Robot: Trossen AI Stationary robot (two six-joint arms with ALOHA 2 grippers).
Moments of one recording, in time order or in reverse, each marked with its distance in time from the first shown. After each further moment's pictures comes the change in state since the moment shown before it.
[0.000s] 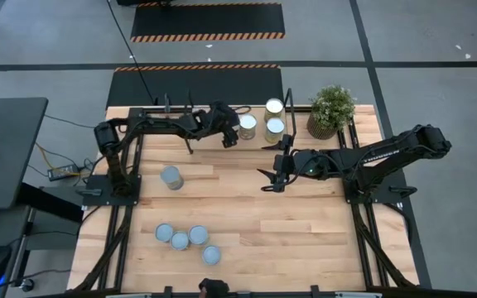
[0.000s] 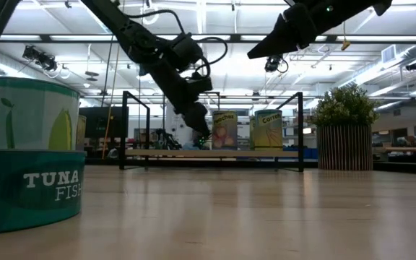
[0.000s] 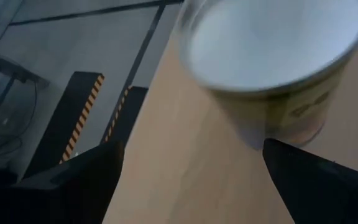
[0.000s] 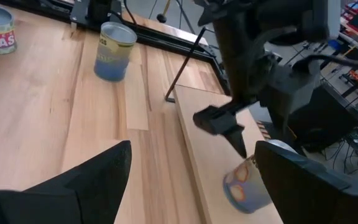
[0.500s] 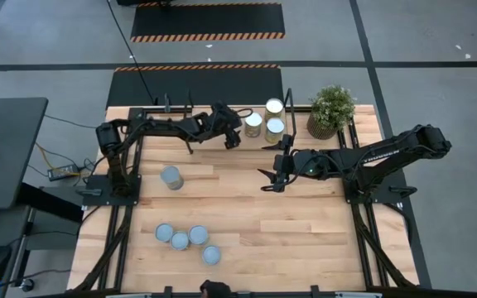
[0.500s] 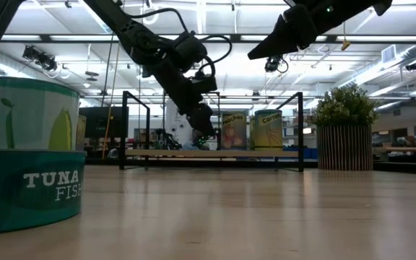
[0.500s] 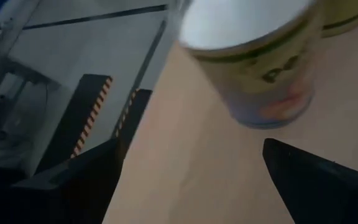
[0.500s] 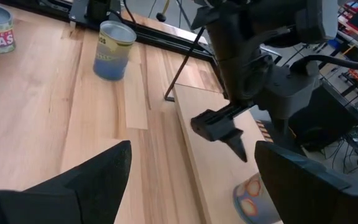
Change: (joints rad) left arm -0.024 0.012 0.001 0.032 -0.050 -0.012; right arm 0.000 0.000 0.000 -0.003 0.002 0.003
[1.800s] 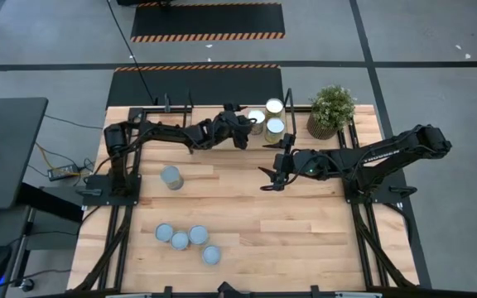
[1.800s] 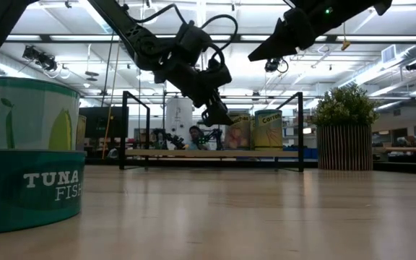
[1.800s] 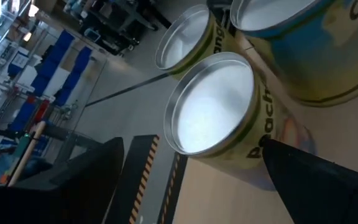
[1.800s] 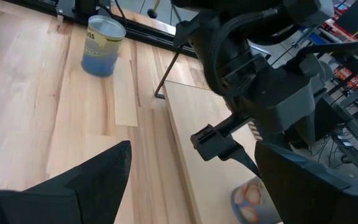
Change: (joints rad) left arm -0.073 0.063 0.000 0.346 -0.079 0.315; right arm 0.000 0.000 -0.001 -0.001 0.041 -0.019
